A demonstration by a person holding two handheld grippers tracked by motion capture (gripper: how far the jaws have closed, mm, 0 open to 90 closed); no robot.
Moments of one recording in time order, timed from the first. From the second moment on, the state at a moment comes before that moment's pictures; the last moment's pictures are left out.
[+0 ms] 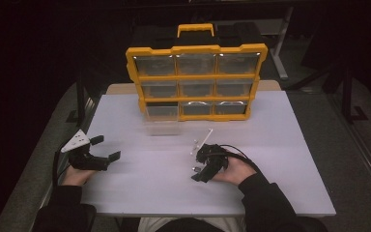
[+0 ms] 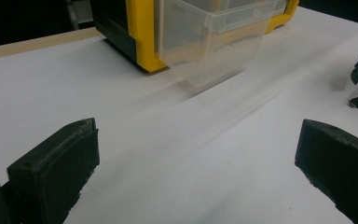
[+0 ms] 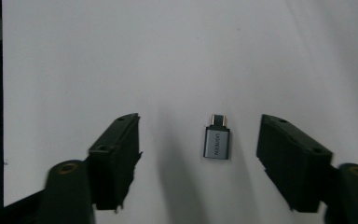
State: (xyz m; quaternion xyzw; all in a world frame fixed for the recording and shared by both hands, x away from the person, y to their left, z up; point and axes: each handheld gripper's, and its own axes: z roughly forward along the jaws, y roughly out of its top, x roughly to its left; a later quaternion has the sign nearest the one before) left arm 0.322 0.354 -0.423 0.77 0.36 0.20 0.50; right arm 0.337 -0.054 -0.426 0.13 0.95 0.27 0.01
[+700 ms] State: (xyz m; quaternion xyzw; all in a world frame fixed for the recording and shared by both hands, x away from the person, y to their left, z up) left arm 0.323 0.352 -0.424 0.77 0.36 0.19 0.49; right arm 0.344 -0.051 -0.435 0.15 0.96 0.24 0.02
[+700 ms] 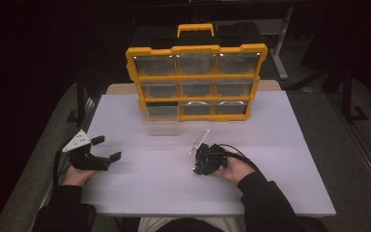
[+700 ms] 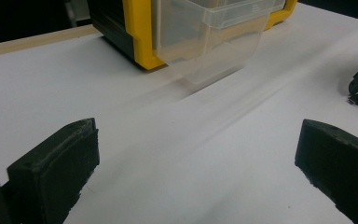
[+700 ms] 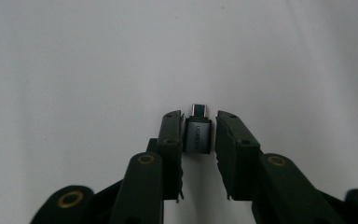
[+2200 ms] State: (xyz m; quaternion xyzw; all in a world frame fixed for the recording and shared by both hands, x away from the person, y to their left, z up) left arm 0.322 0.353 -0.424 0.77 0.36 0.20 0.48; right arm 0.360 -0.060 -0.372 0.14 0.95 0.26 0.04
